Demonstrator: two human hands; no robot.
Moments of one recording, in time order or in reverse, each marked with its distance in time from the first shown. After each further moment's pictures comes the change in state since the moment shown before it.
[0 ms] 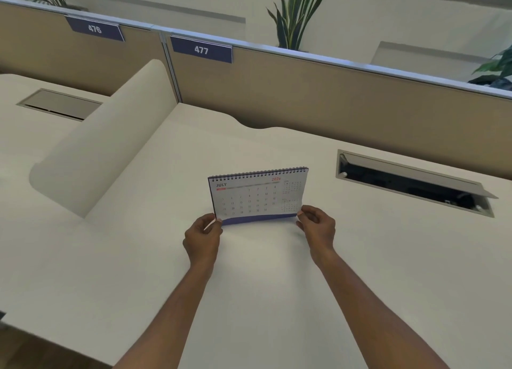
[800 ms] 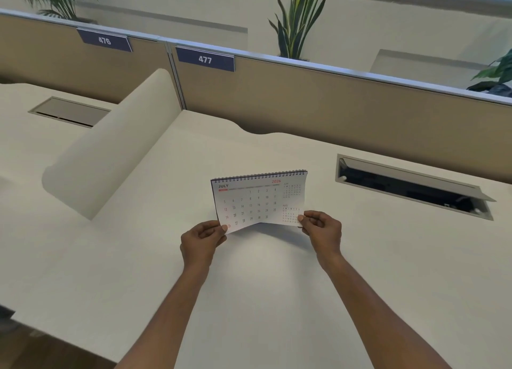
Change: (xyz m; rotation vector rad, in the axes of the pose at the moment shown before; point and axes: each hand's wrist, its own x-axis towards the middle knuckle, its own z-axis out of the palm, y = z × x) left_hand -0.009 0.007 -0.021 -0.206 -0.115 -0.084; right_hand -0.014 -0.010 -0.017 -0.013 -0.040 -0.048
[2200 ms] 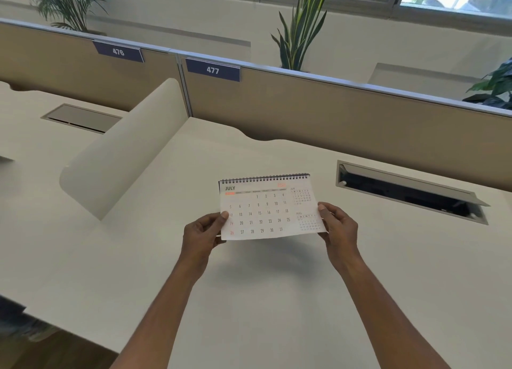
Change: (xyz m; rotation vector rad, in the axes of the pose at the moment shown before) left_hand -0.022 0.040 -0.021 -0.046 -0.328 0.054; right_hand -0.028 -0.042 -0.019 0.237 -0.088 0.003
